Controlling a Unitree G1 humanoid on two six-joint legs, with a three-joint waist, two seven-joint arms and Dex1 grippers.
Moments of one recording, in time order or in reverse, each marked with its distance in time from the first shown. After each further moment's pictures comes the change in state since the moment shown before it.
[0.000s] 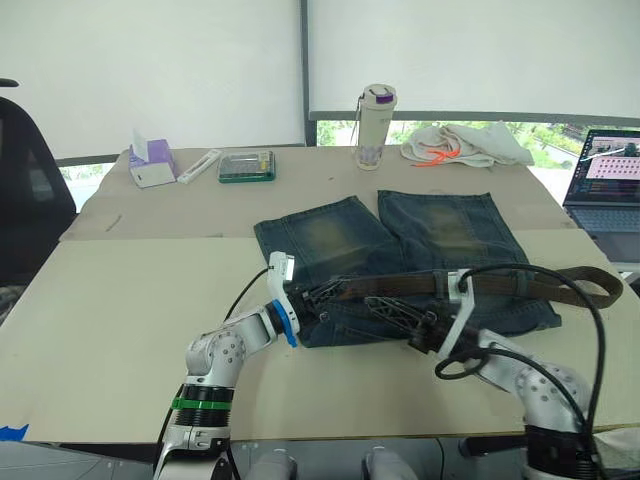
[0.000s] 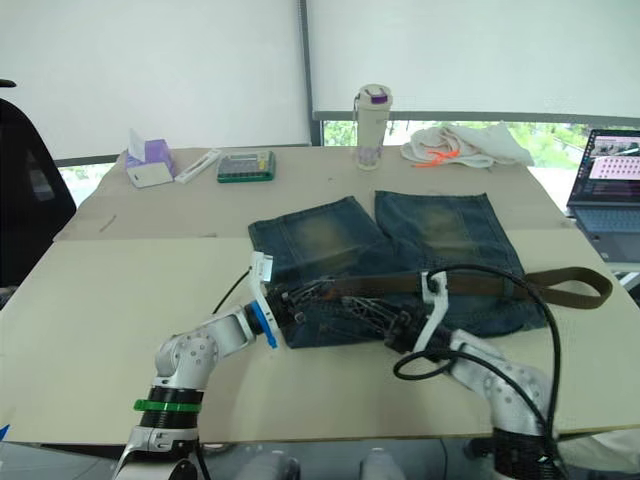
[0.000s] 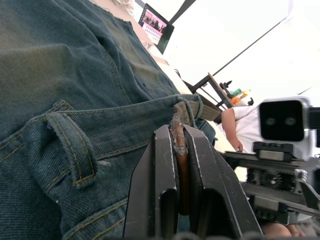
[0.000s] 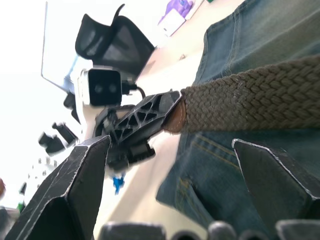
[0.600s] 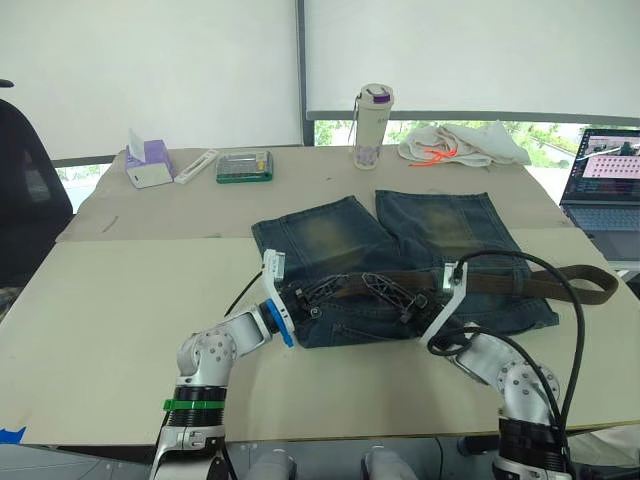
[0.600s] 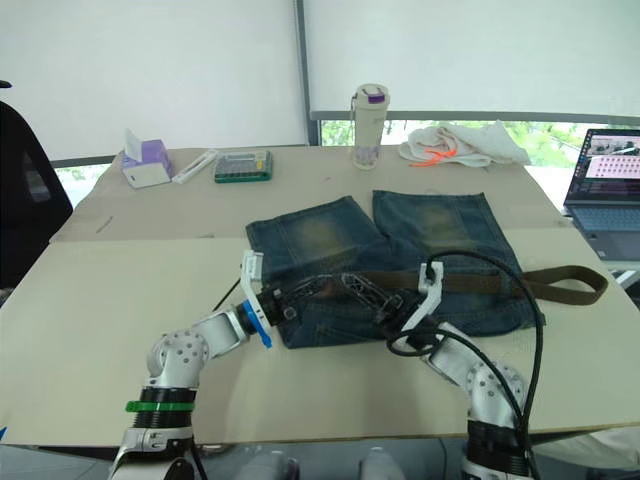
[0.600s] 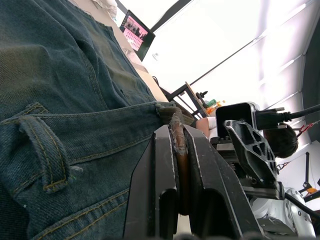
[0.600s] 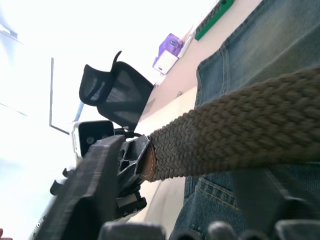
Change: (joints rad) left arm 0.002 0.018 0.039 -0.008 -0.103 0.060 -0.001; right arm -0.025 0.096 -0.050 0.040 0.082 -0.047 -0.098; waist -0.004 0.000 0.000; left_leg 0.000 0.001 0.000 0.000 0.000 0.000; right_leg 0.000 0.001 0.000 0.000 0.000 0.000
